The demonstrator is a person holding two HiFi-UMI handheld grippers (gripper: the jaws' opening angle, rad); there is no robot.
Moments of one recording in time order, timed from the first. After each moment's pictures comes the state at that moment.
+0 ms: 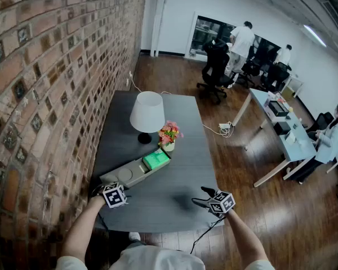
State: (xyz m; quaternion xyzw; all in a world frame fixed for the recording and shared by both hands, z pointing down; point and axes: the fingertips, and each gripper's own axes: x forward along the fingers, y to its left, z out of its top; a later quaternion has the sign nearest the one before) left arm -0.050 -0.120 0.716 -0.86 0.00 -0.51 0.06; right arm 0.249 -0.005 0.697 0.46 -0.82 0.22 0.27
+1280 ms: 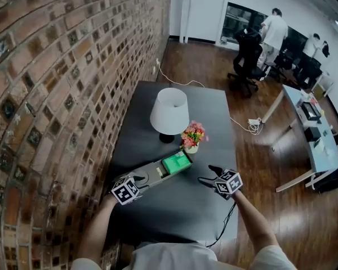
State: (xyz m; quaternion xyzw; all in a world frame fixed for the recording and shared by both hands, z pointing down) left arm -0.015 -0.209 0.688 -0.90 0.11 -0.43 0.00; right arm 0.253 -0.197 0.686 0.41 -0.85 0.20 0.26
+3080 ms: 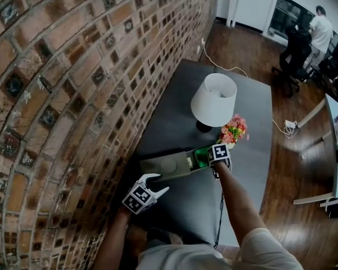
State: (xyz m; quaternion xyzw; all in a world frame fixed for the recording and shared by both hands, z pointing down) left arm -0.055 -0.180 0.681 -0.91 0.26 -0.30 -0.13; right arm 0.163 -0.341 0.832 0.46 -0.69 0.40 0.38
